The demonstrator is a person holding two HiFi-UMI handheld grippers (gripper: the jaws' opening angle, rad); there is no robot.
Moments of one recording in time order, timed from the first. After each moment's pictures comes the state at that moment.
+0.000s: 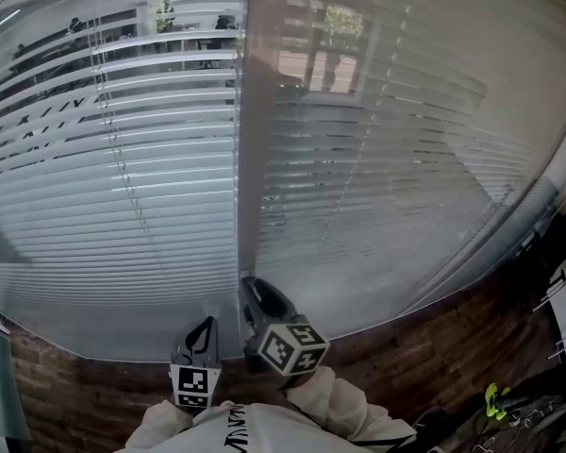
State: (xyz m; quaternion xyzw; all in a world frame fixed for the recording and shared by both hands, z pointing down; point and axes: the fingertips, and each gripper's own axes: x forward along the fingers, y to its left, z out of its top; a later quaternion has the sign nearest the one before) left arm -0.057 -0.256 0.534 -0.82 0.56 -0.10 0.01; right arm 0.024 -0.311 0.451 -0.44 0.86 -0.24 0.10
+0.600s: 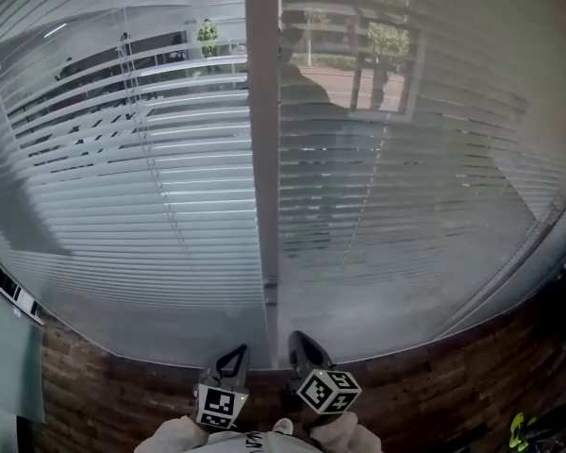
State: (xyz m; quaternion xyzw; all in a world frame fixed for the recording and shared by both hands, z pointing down) left arm -0.027 -0.205 0.553 -0.82 0.55 -0.16 0.02; right arm 0.078 -0.247 0.529 -0.44 0.83 -0.32 0.11
